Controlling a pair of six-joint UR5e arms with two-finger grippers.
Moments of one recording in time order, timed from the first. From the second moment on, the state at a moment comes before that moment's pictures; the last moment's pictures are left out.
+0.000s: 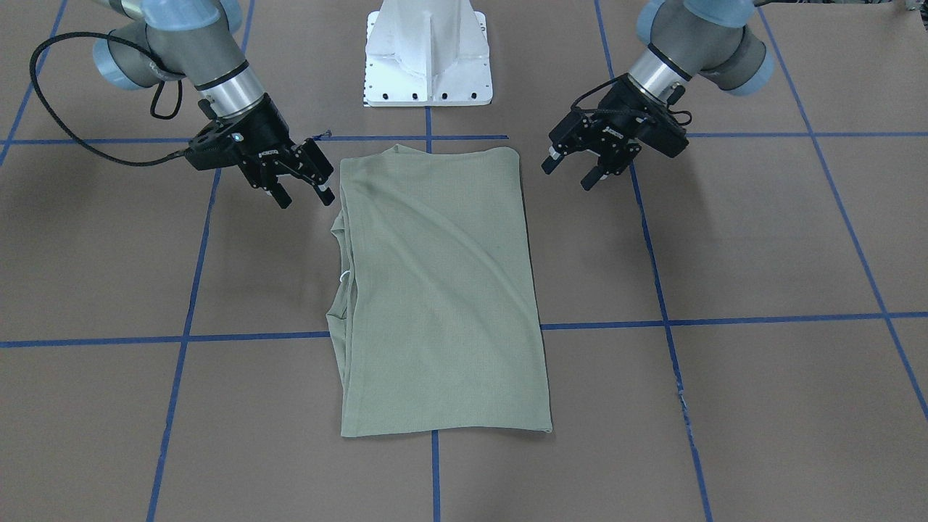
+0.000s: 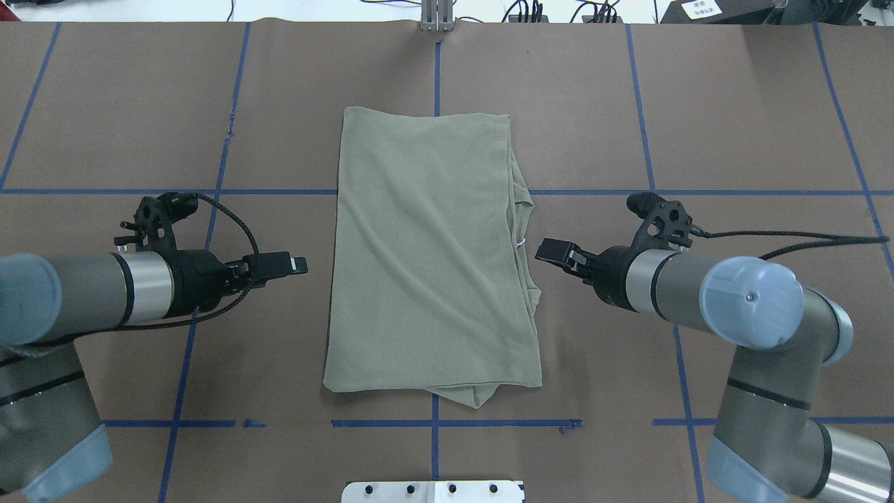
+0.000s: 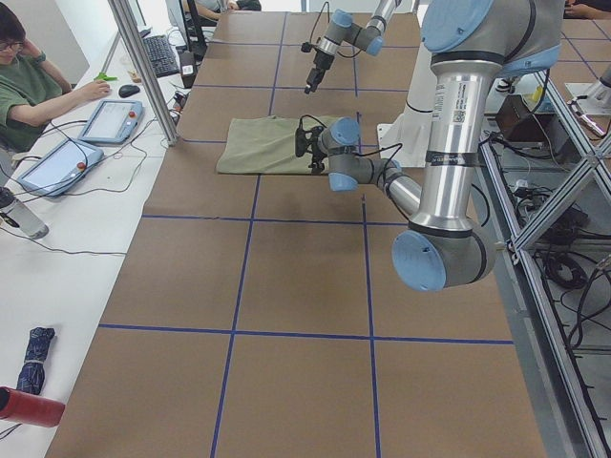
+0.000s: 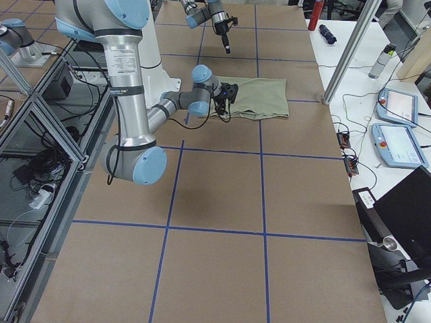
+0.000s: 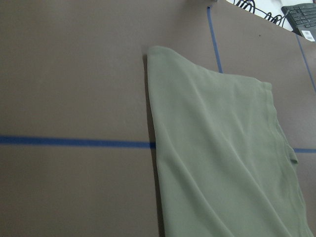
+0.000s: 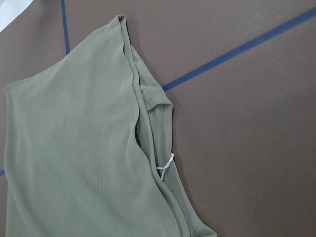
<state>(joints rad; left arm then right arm) -0.45 -1.67 -1.93 -2.53 -1.64 -1.57 0.40 -1.43 1.98 -0.92 1.48 1.75</state>
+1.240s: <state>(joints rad) -0.17 -1.74 -1.80 -2.52 -1.31 -1.93 0.27 -1.41 2.03 -1.09 1.28 2.00</state>
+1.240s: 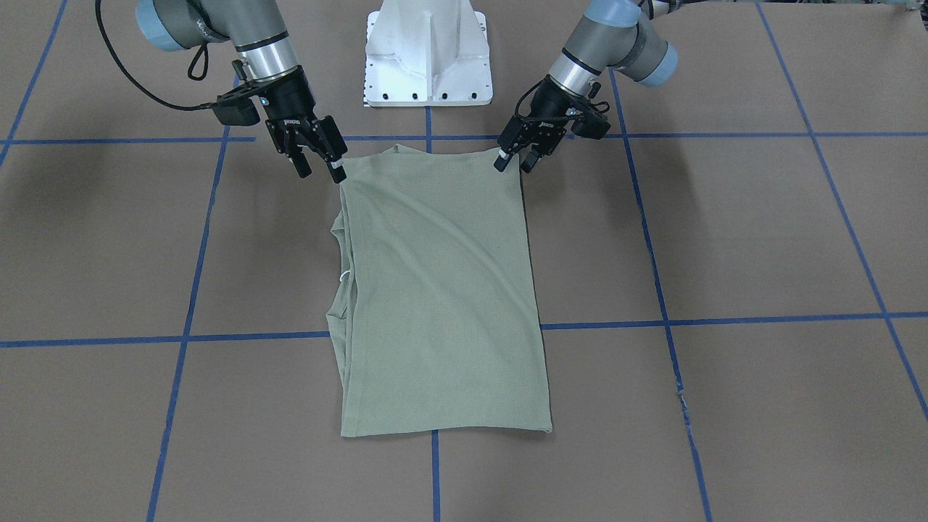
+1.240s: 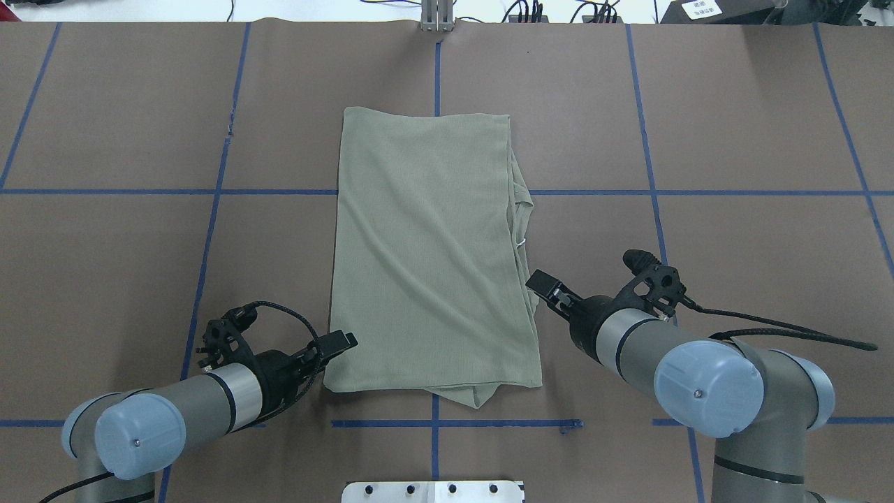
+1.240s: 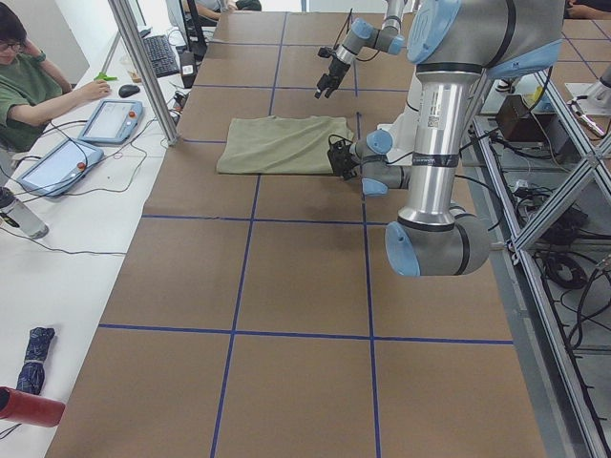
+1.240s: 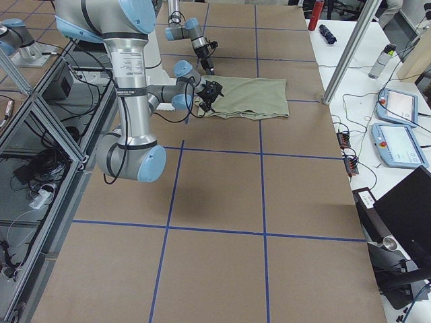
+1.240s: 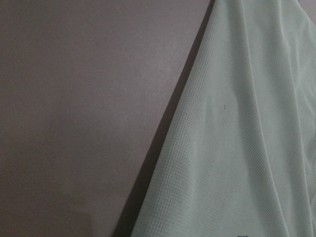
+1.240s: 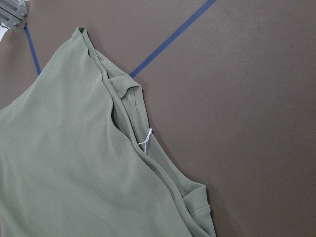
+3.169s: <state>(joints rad) -0.11 -1.74 -1.82 -2.52 -1.24 -1.92 0.14 -1.24 2.04 -1.38 1.23 2.13</state>
